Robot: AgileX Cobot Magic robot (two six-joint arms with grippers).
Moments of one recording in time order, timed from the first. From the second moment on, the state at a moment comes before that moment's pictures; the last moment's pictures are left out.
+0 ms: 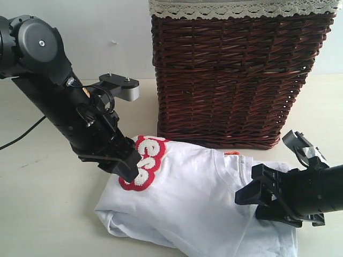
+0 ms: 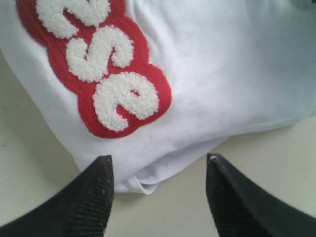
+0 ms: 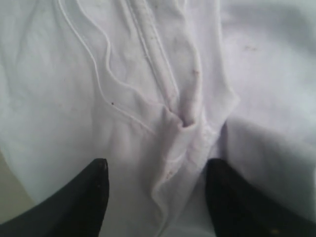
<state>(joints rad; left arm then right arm) -0.58 1.72 -1.17 -0.35 0.91 0.36 -0.09 1.77 -0.47 1.62 0.69 -1.23</state>
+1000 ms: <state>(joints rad) -0.58 1.72 -1.17 -0.36 0.89 0.36 -0.09 1.70 -0.54 1.74 0.93 -1.45</state>
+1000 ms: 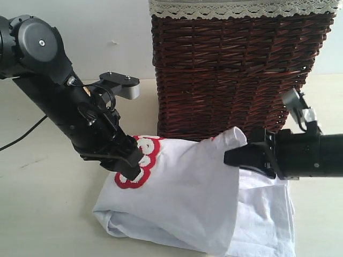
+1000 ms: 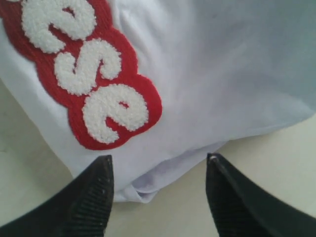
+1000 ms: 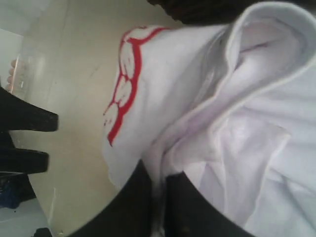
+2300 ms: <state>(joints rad) -0.70 1.94 -1.11 -0.70 0.84 0.52 -0.09 1.28 -0.62 1.50 0.72 -1.06</state>
